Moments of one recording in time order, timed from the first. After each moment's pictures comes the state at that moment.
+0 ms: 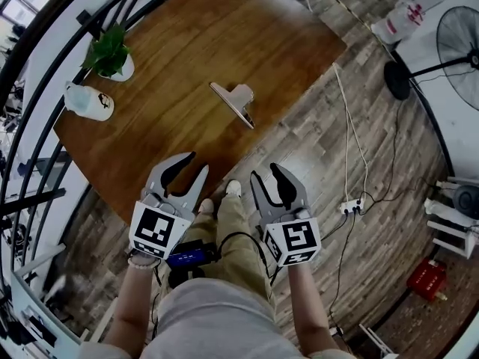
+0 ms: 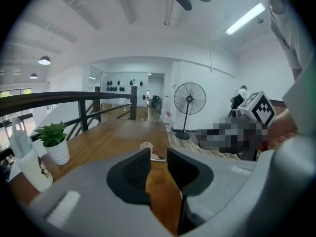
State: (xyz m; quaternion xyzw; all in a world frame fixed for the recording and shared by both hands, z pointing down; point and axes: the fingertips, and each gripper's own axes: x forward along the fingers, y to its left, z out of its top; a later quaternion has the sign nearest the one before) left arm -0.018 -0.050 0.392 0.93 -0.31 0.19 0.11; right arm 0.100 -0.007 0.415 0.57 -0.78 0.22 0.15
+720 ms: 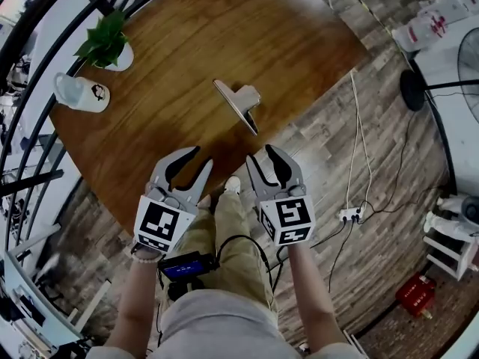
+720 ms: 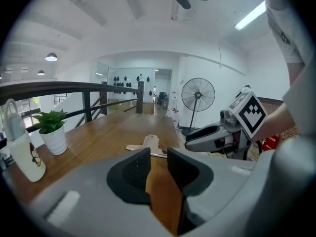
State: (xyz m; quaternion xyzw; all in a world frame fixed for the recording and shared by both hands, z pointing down) left arm 0.001 -0.081 0.440 0.91 -0.34 0.21 0.13; right arm 0.107 -0.075 0.478 0.51 -0.81 0.22 0.19
